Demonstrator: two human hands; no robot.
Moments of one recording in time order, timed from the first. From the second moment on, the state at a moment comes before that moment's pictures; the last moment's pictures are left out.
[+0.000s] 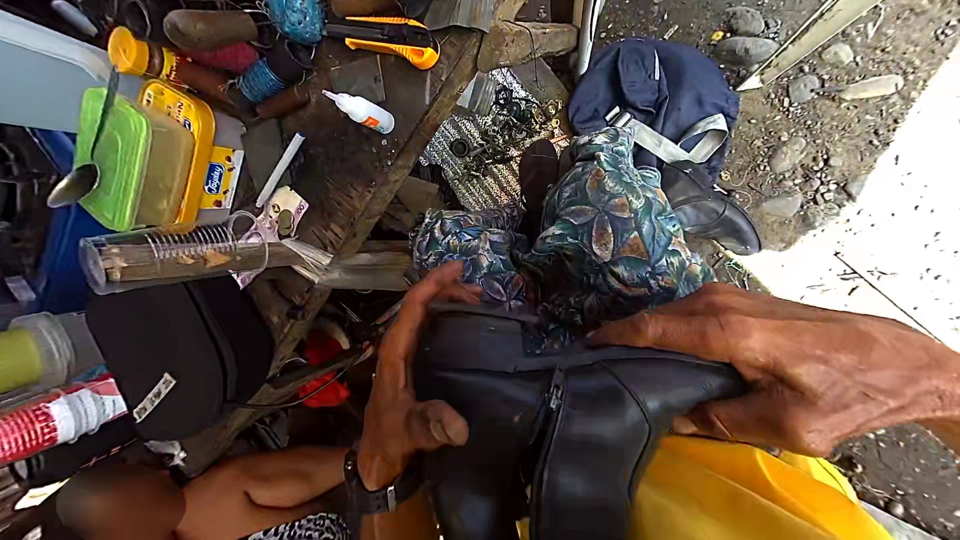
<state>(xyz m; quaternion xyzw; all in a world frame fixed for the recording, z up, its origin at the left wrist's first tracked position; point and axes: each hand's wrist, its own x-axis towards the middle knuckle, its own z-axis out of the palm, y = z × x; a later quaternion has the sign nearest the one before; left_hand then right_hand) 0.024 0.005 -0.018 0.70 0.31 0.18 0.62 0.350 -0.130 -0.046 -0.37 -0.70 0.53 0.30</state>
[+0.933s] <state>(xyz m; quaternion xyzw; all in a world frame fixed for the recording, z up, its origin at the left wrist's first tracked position) 0.043 0.039 -0.048 0.71 0.32 0.24 0.58 0.322 -0.065 -0.039 -0.48 -0.71 0.47 0.22</state>
